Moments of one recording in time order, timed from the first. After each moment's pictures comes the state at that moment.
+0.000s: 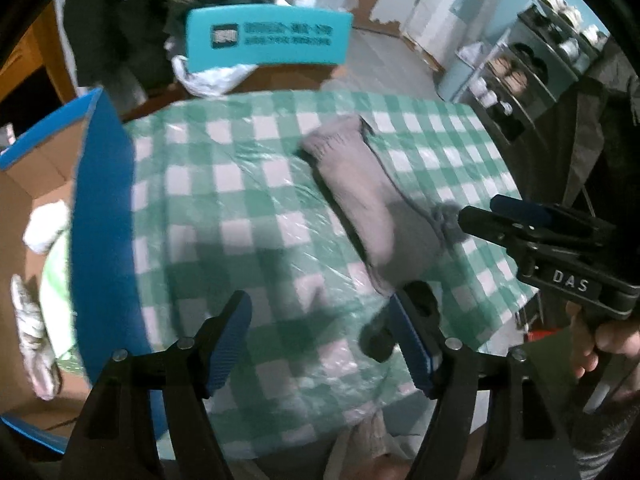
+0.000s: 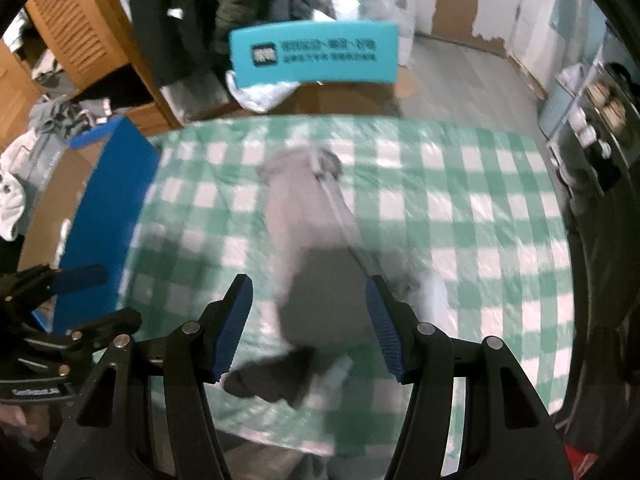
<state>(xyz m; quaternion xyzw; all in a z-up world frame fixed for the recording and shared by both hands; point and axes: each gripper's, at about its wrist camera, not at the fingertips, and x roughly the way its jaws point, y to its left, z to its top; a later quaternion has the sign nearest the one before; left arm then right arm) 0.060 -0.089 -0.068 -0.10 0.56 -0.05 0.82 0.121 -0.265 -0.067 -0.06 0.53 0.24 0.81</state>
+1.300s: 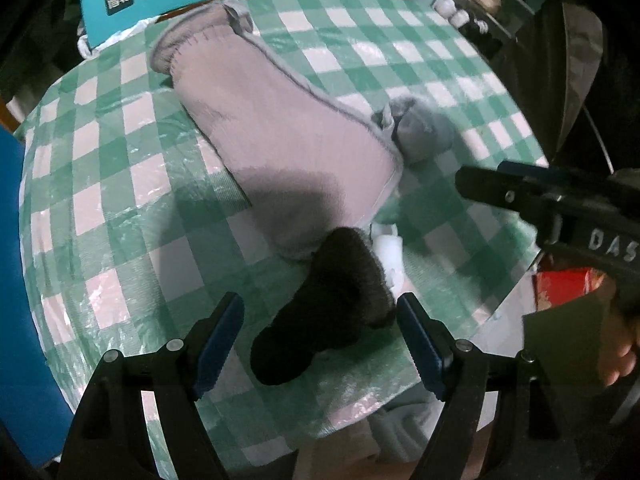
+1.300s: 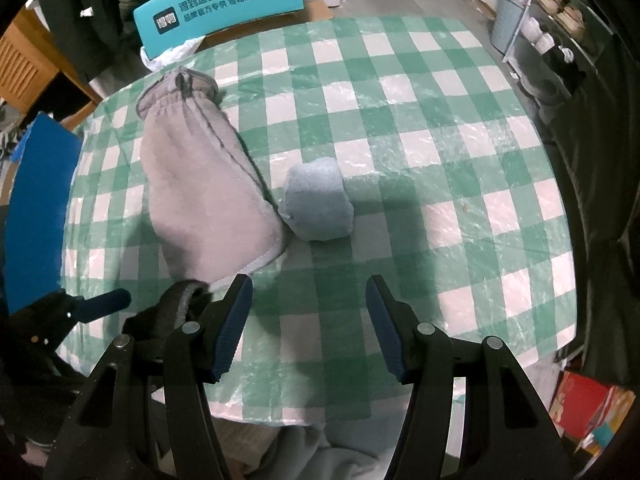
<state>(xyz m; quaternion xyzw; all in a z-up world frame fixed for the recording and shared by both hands) 0.077 -0.194 -0.150 -0.03 0.63 -0.10 0.77 0.118 -0.347 -0.134 -0.01 0.60 0.15 0.78</state>
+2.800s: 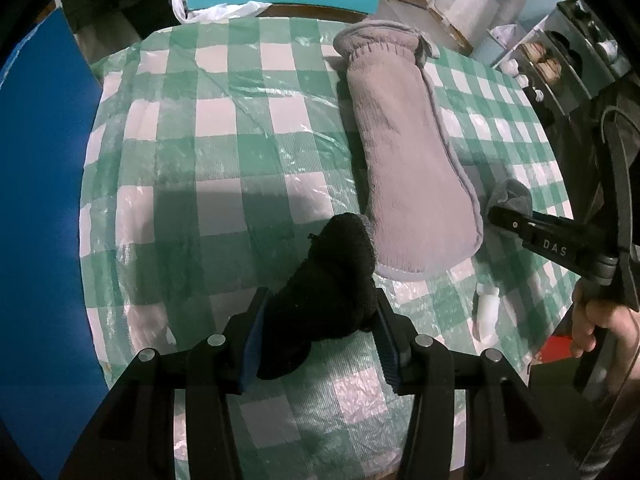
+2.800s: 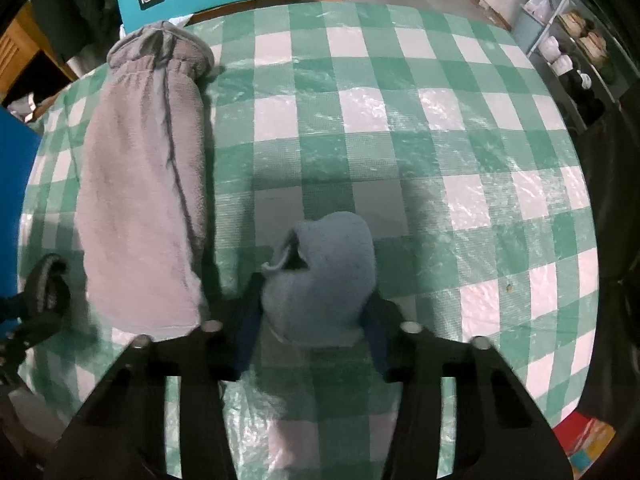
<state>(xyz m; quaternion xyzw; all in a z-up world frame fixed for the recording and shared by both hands) 0.089 -0.079 -0.147 -0.13 0.61 -0.02 0.78 0.173 -0.312 -0.182 -0.06 0.61 0.15 0.78</state>
